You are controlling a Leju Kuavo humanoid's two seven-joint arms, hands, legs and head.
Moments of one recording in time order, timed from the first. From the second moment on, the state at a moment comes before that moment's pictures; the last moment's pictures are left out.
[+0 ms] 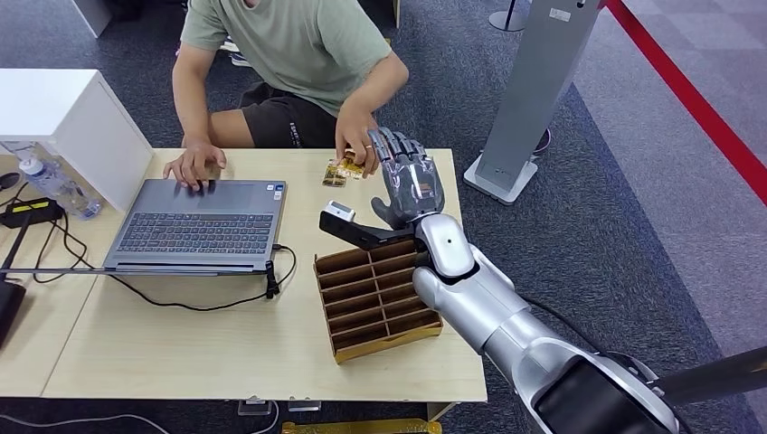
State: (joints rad) left arm -0.10 0.05 -1.18 -0.22 1.24 0.09 0.00; right arm -0.81 0.09 0.80 -0.79 1.00 -0.50 0.17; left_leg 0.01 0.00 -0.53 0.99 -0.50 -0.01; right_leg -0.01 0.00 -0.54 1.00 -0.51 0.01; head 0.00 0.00
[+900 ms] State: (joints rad) left arm -0.10 0.05 -1.18 -0.22 1.28 0.10 0.01; right arm -0.38 -0.03 0.62 -1.28 0.17 -0.35 -0.19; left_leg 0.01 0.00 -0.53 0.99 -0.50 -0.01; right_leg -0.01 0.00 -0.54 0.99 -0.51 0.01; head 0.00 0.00
